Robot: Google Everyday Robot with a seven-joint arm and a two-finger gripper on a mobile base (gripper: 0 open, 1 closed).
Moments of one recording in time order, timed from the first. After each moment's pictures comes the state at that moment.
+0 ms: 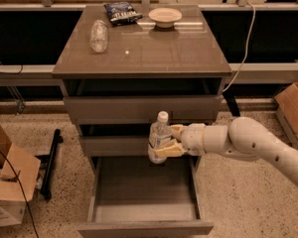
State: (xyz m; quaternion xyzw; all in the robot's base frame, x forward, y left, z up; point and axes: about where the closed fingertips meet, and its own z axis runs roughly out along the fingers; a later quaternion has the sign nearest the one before) arm 0.569 -0.058 0.662 -0.48 0.69 0.29 0.46
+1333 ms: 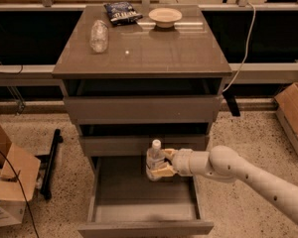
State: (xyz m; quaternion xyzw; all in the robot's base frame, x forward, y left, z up) arm 0.586 -0.049 0.500 -0.49 0.70 0.28 0.45
